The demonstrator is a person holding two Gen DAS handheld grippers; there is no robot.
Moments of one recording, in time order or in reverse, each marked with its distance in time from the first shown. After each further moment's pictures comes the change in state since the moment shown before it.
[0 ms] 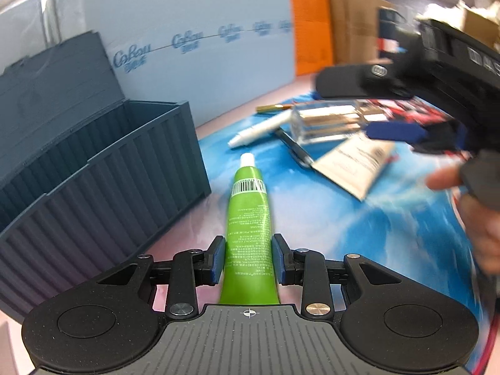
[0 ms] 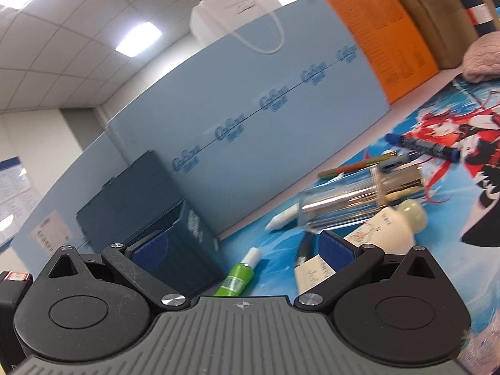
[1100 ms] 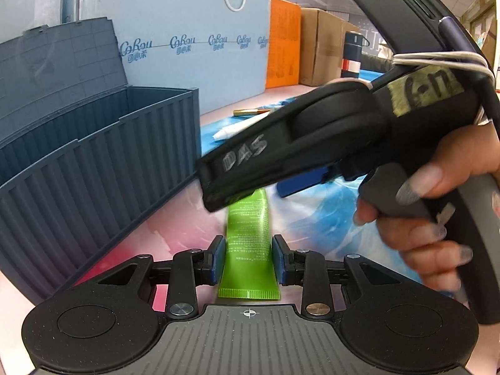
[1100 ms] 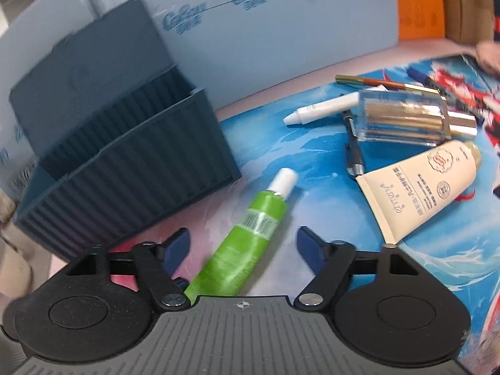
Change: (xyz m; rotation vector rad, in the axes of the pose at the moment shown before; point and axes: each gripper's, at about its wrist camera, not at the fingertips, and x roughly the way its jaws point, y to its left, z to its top) left arm -0.024 0.038 -0.035 -0.049 -0.084 -0.206; right arm 0.085 0.099 -0.039 -0.164 0.436 -0.389
